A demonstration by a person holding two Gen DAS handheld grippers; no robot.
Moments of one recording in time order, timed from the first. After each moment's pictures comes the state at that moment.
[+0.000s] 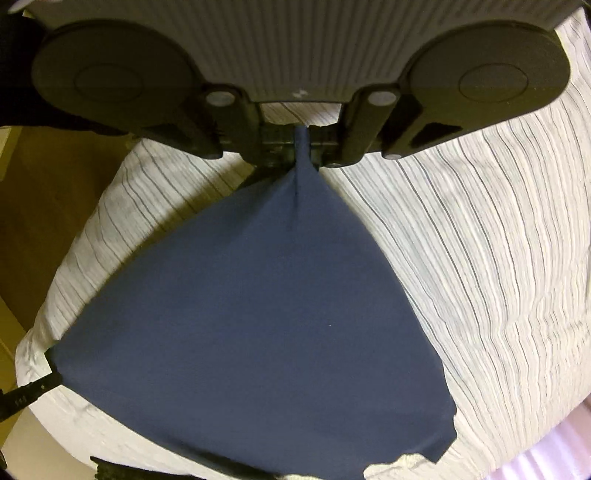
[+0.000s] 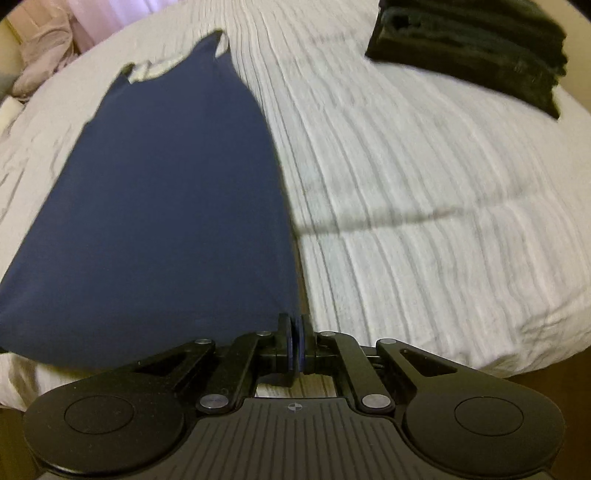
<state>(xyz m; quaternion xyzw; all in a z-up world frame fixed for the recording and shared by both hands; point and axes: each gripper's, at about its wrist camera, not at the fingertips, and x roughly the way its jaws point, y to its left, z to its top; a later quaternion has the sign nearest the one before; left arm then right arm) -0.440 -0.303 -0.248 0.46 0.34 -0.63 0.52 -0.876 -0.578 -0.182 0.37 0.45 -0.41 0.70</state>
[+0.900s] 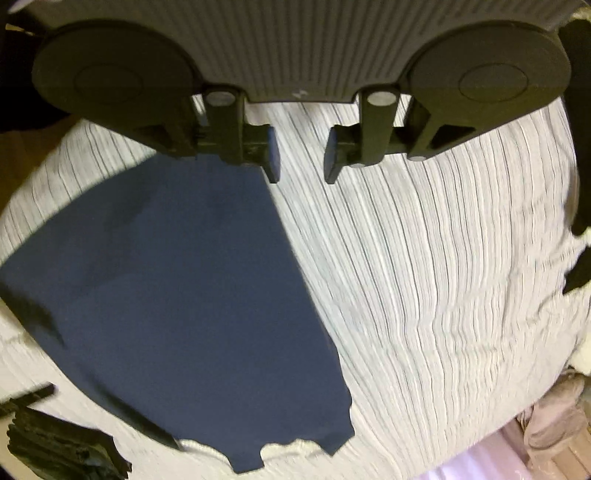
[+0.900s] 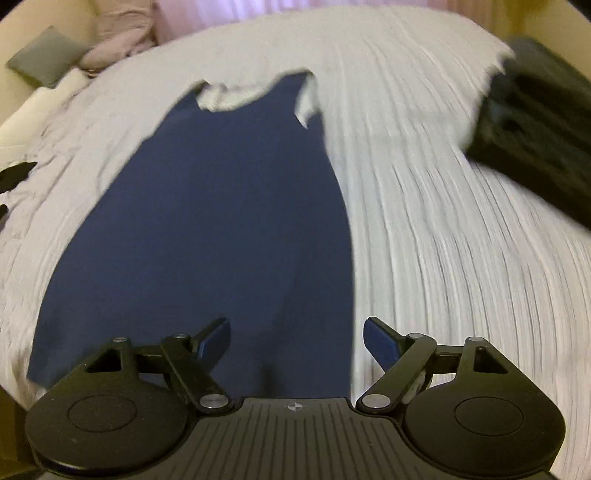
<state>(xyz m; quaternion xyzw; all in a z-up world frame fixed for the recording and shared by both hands) -0.378 -0.353 -0.200 0.44 0.35 -0.55 0.62 -0.777 -0.669 -0.154 0.27 0.44 -0.32 0.79</state>
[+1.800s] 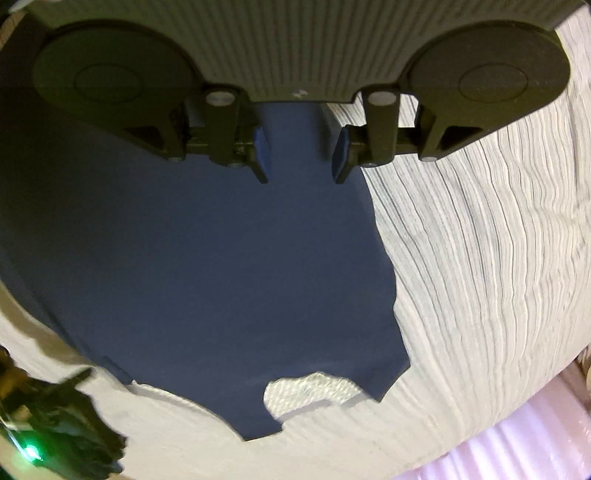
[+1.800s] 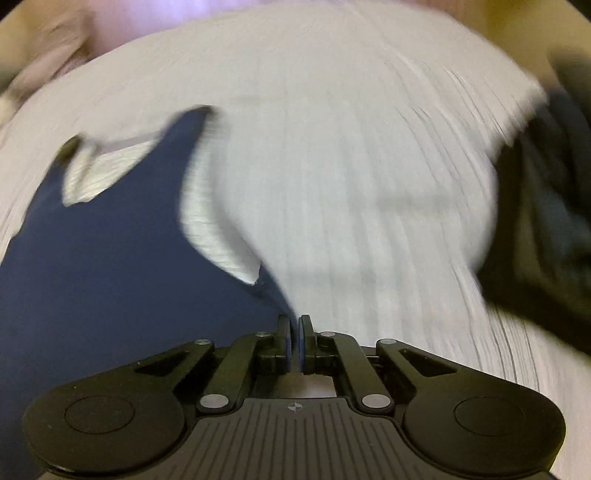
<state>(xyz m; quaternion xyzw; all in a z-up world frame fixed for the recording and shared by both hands) -0.344 -0.586 -0.272 0.44 0.31 -0.60 0.59 -0.725 -0.898 -0.262 0.28 0.46 -0.40 0.74</state>
